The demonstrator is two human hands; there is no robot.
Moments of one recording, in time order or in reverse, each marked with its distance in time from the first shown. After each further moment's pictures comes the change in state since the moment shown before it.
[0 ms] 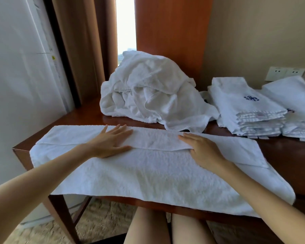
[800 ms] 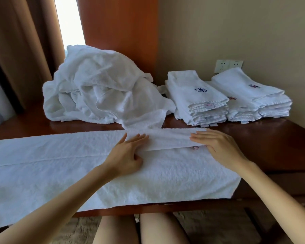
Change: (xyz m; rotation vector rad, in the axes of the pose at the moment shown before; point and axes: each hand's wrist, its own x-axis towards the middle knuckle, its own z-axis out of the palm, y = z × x) left_hand 0.044 0.181 0.028 -0.289 0.301 0.300; right_hand -0.103 0.104 -0.062 -0.232 0.376 -0.138
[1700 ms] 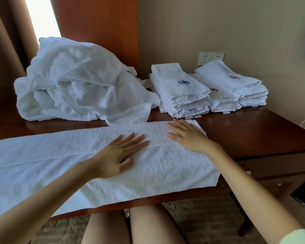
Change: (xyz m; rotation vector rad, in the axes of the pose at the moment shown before) left_hand -0.003 0.000 -0.004 0.052 -0.340 0.316; right_hand 0.024 -0.002 0.030 0.162 -0.668 0.443
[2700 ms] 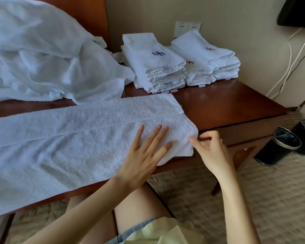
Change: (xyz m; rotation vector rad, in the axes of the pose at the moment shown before) left_hand 0.046 0.125 0.081 0.576 0.282 0.057; right_hand -0.160 0.004 0.044 0.626 0.538 0.646
